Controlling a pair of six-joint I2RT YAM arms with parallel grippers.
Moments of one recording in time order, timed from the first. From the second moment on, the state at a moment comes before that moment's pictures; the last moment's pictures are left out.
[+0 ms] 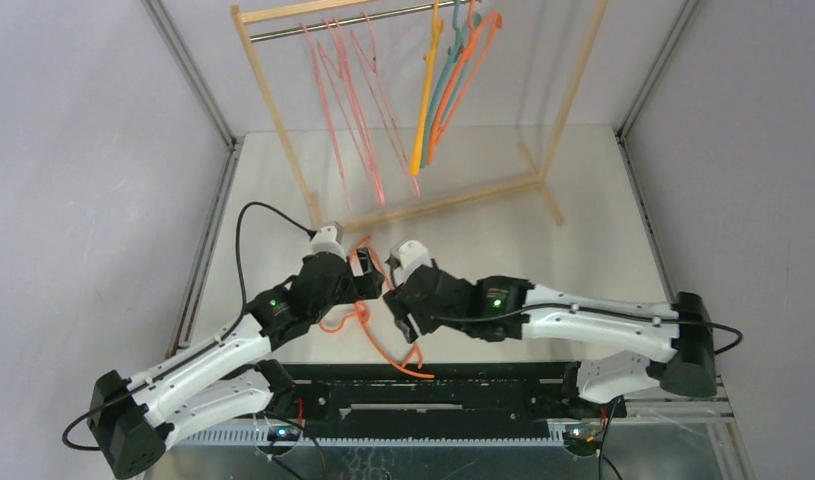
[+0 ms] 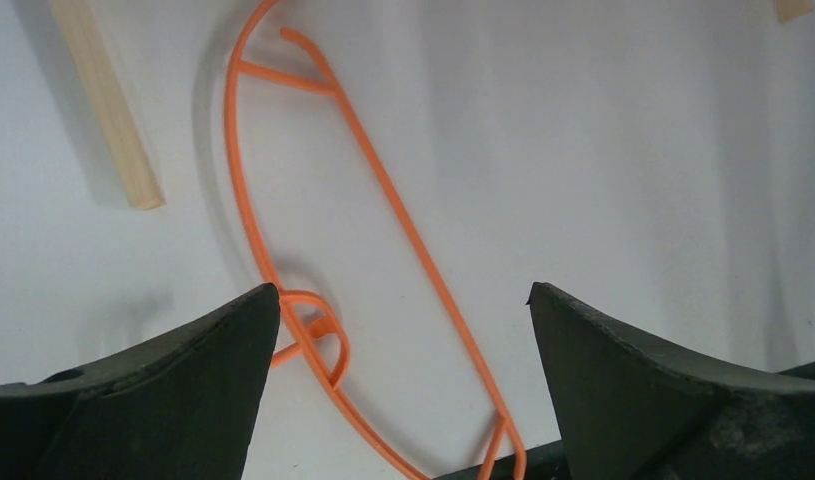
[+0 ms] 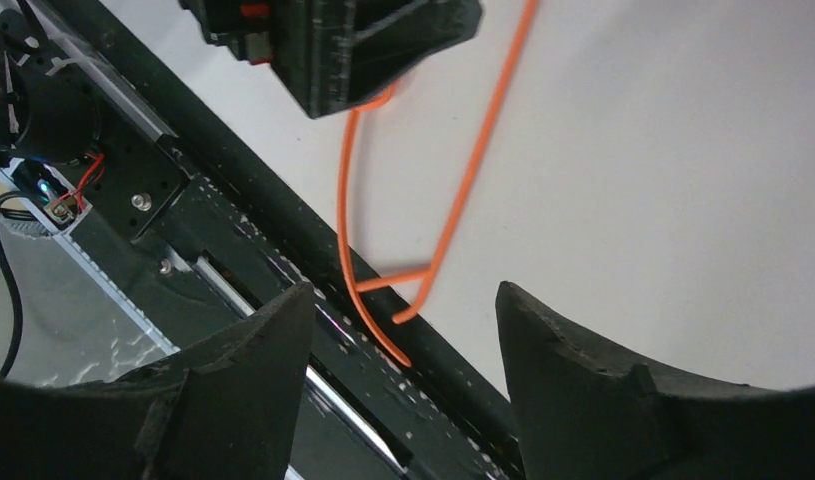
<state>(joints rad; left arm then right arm) -0.80 0.88 0.62 -0.37 -0.35 -0.71 1.28 1.30 1.17 -0.68 0.31 0.45</state>
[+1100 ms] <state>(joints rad) -0.55 0.68 0.50 -0.46 -0.35 -0.70 1.39 1.82 1.02 -0.17 0.34 0.55</state>
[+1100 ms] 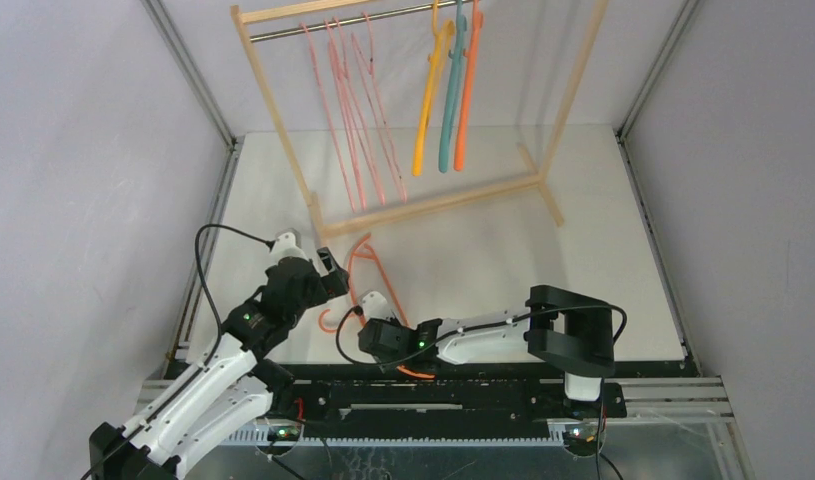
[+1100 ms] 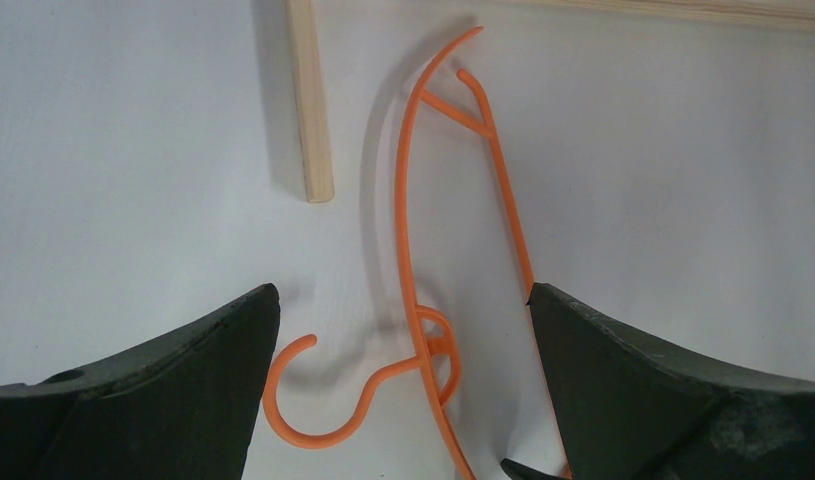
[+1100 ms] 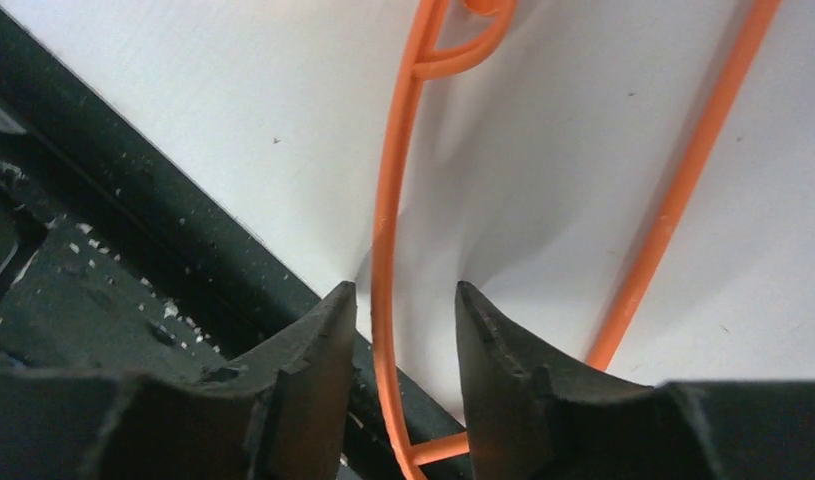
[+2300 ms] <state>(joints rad) -0.55 0.79 0.60 -0.43 -0.33 -0.65 0.40 0.71 0.84 -0.60 -0.26 0.60</state>
